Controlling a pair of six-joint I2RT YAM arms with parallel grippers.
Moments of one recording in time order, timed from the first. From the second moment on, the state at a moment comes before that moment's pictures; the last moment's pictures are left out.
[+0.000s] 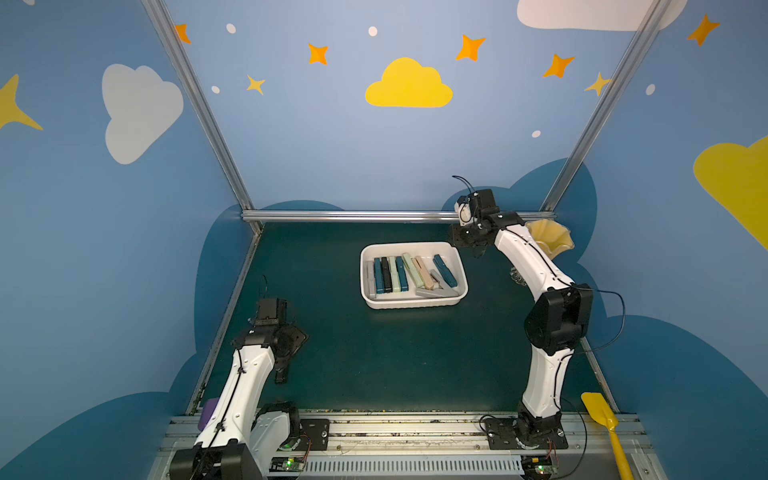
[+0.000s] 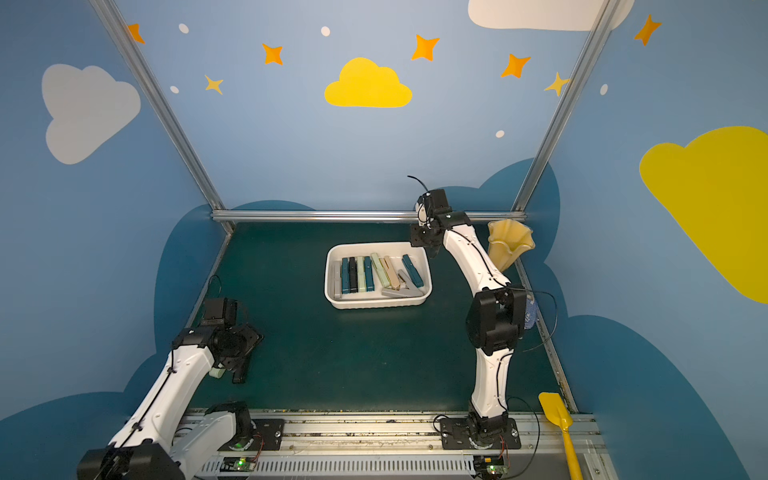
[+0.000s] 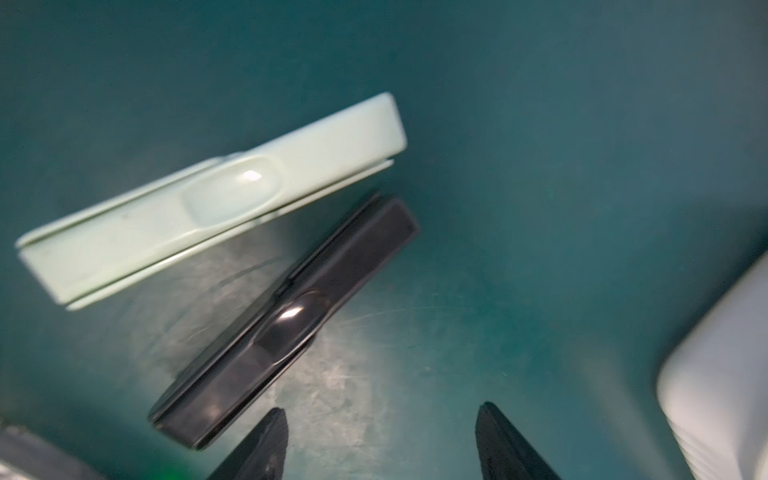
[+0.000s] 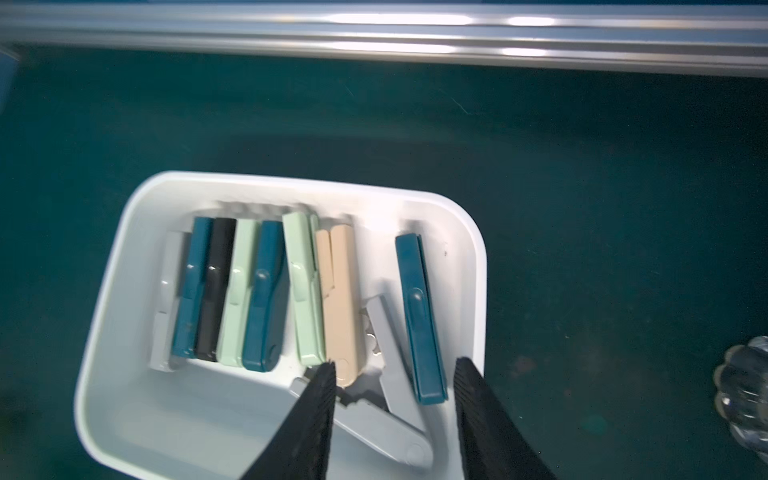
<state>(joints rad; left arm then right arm) 0.09 0.97 0.64 -0.90 -0.02 -0.89 0.31 1.99 1.94 -0.83 -0.15 0.18</state>
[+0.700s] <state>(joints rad) 0.11 1.02 0.57 -0.83 -0.19 -0.90 0.27 1.91 1.70 -0.67 -0.35 0.38</state>
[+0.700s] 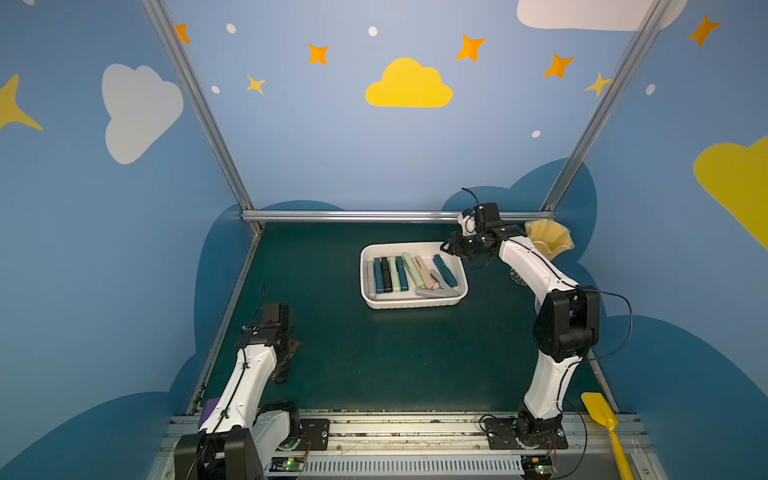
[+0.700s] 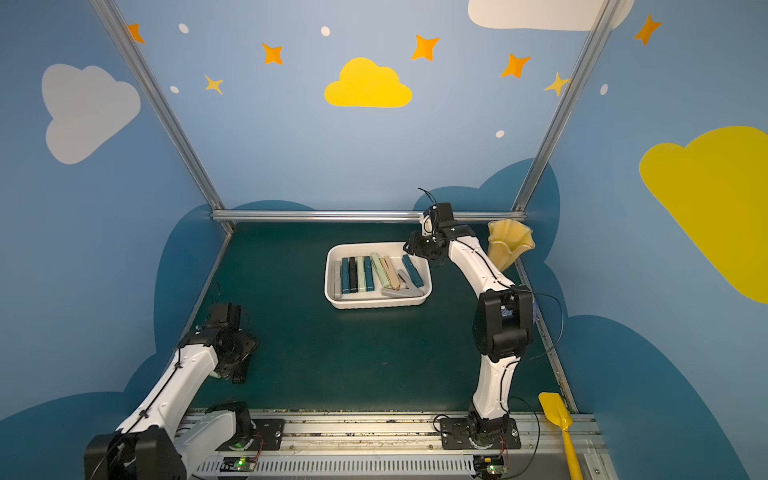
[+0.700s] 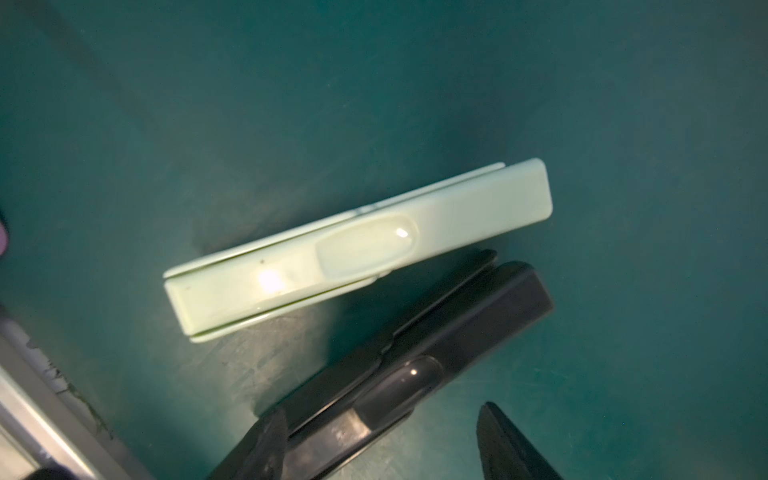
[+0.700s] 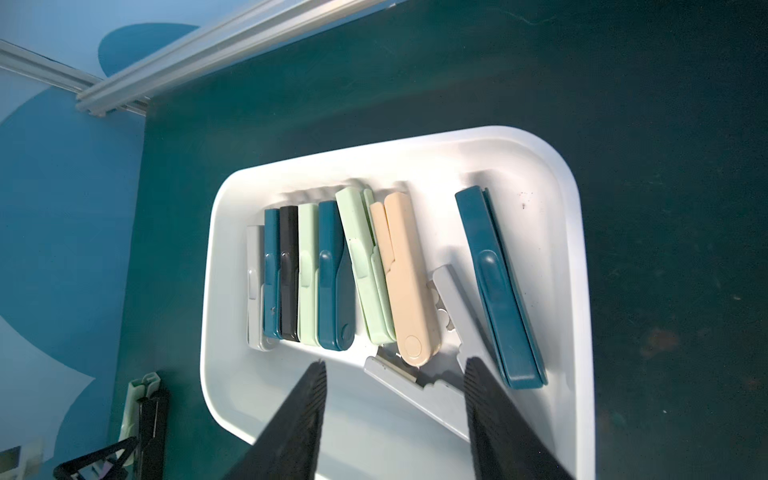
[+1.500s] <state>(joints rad) 0.03 1.09 0.50 -0.63 -0.03 -0.90 0.26 1.86 1.66 -0.62 -0.35 0.41</state>
